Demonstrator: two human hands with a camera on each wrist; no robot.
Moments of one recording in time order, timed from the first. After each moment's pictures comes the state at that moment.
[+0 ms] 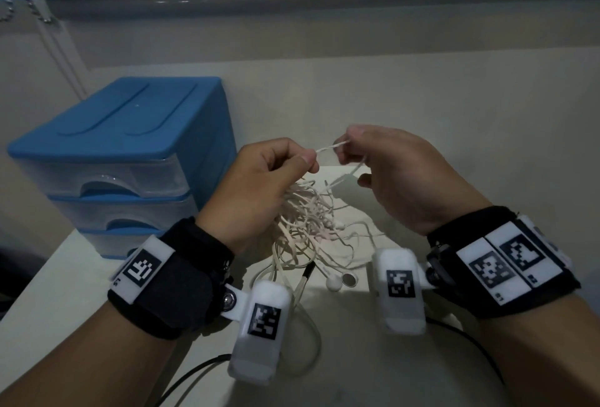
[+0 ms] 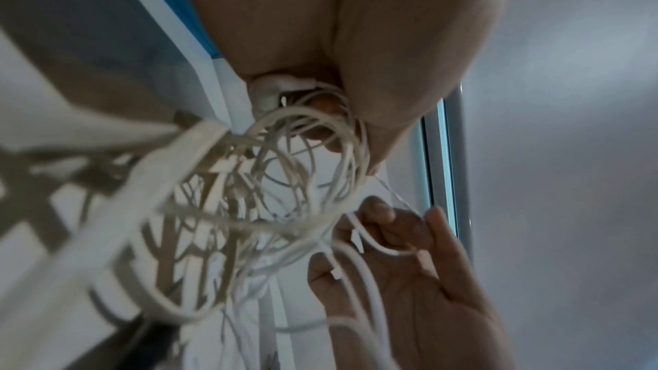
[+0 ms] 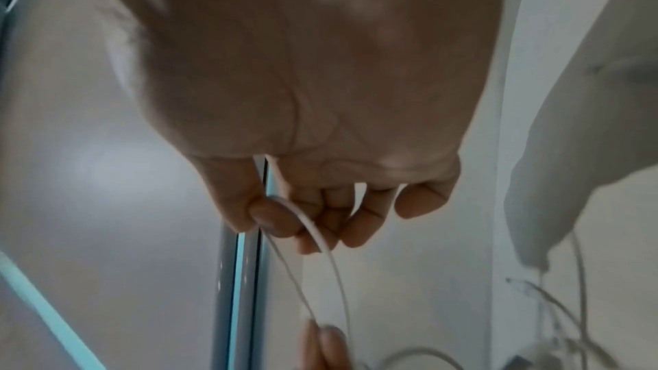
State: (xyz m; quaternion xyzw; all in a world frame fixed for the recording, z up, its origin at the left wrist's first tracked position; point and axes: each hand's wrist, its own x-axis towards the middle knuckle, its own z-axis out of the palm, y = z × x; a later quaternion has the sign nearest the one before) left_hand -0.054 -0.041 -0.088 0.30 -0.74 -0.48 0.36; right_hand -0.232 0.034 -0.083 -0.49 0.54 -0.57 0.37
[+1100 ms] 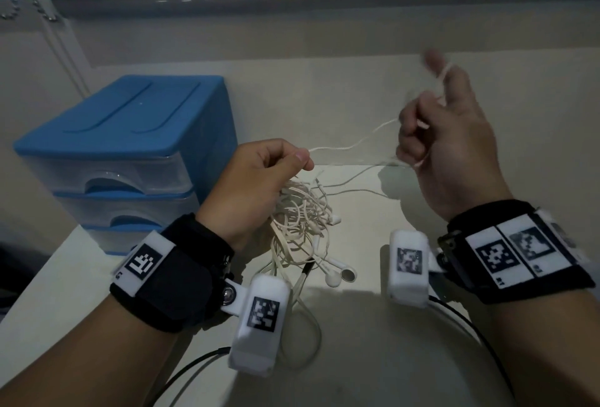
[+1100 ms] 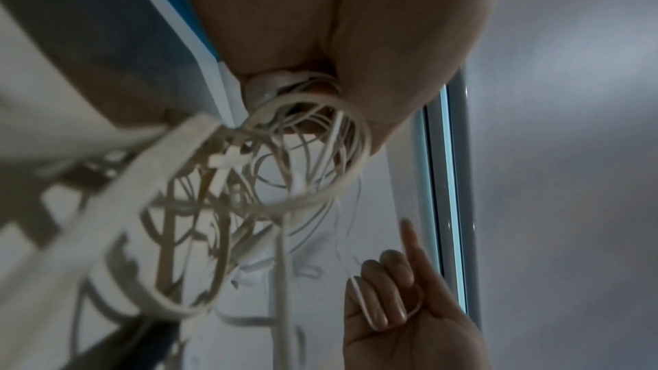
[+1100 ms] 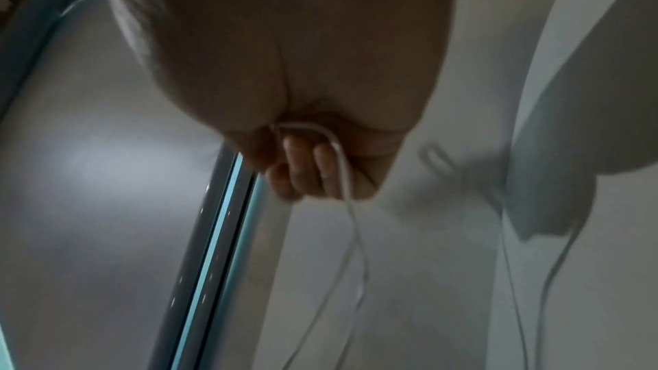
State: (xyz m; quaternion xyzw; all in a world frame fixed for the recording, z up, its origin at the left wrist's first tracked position) left_hand -0.052 -0.043 -0.088 0.33 -0.73 -0.47 0.37; right_hand -0.264 0.038 -0.076 -0.40 0.44 -0.75 0.30
